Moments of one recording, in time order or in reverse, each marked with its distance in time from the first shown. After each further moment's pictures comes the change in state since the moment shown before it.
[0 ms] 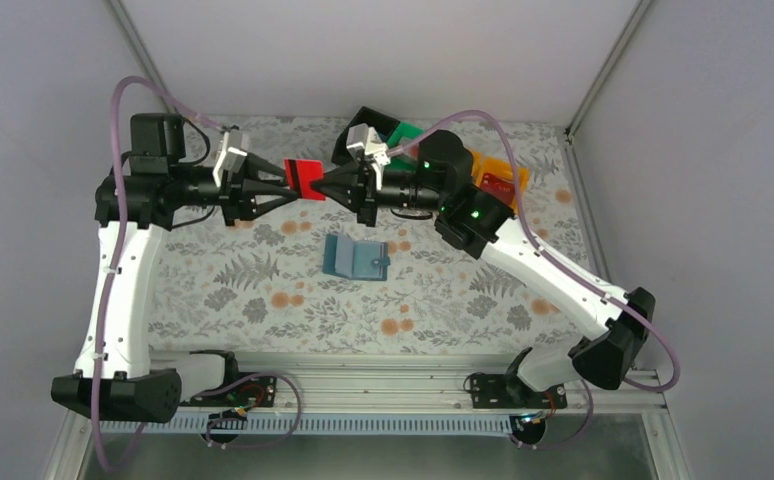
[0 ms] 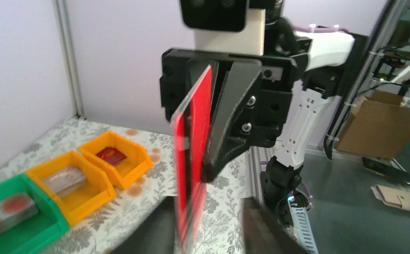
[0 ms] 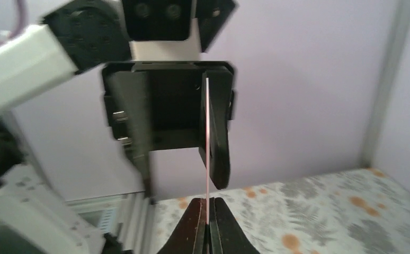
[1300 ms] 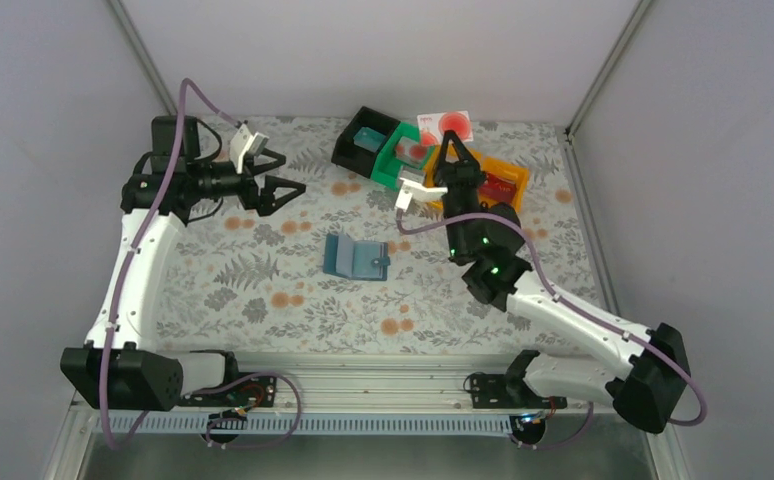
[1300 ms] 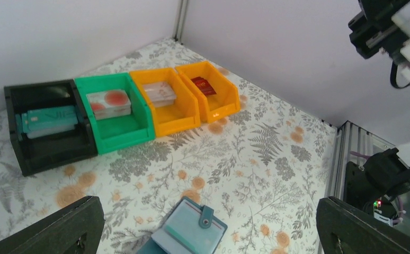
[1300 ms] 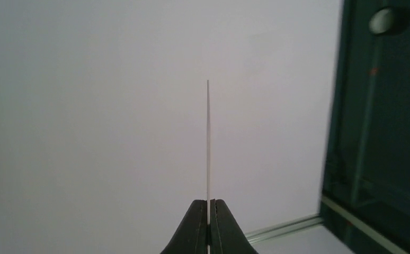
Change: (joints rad) left arm 0.006 0.054 -0.155 0.255 -0.415 -0.261; right arm -0.003 -0.288 -0.597 0.798 1.324 -1.970
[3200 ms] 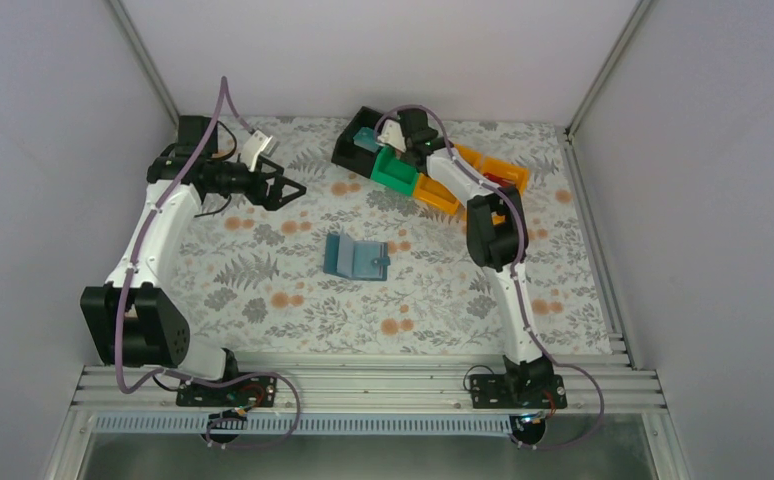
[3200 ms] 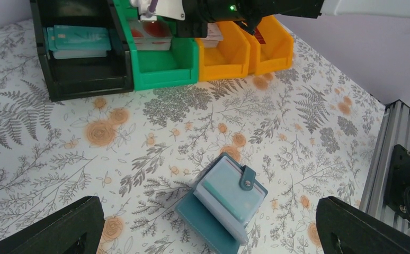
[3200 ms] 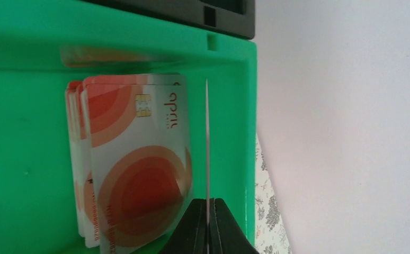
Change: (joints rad) left arm 0.018 0.203 -0.027 -0.026 -0.143 0.073; right arm -0.435 1.312 1.265 -1.186 -0.238 0.938
